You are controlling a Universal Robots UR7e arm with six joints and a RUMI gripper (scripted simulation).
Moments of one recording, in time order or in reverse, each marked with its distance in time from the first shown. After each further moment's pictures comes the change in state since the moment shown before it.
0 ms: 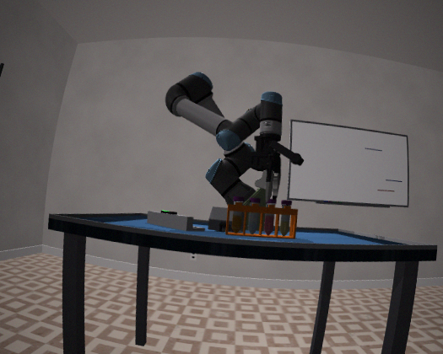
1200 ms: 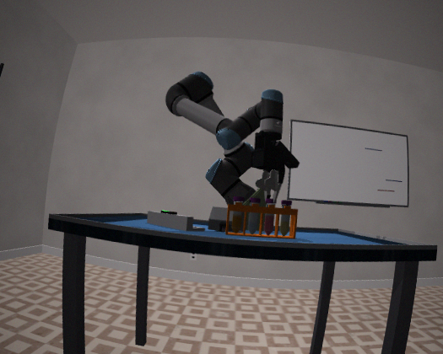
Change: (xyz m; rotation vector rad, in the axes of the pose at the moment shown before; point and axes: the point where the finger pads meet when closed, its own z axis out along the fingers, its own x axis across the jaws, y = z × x) arm 0.000 0.000 -0.001 0.001 0.000 -1.011
